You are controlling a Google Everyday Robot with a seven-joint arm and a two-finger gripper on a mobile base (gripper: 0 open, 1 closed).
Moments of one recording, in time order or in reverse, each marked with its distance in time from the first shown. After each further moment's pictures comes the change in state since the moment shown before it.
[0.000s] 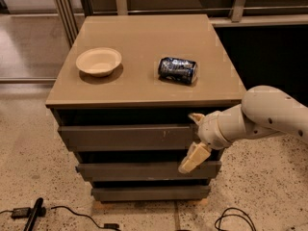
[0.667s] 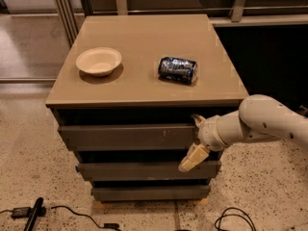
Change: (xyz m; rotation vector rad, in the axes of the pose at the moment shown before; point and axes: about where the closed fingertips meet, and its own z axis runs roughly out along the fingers) arm 0.029 -0.020 0.029 0.015 -0.026 0.038
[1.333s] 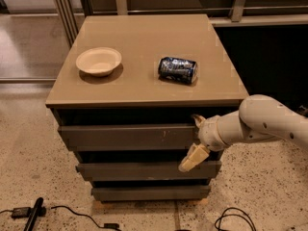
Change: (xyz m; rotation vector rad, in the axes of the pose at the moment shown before) arm 0.000 0.000 0.000 0.000 0.000 0.000
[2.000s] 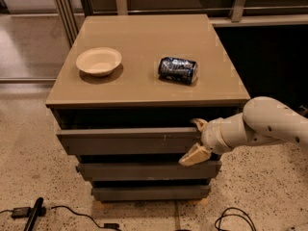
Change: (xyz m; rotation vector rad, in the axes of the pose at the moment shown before) arm 0.008 0.010 -0.008 -0.003 0.017 -0.004
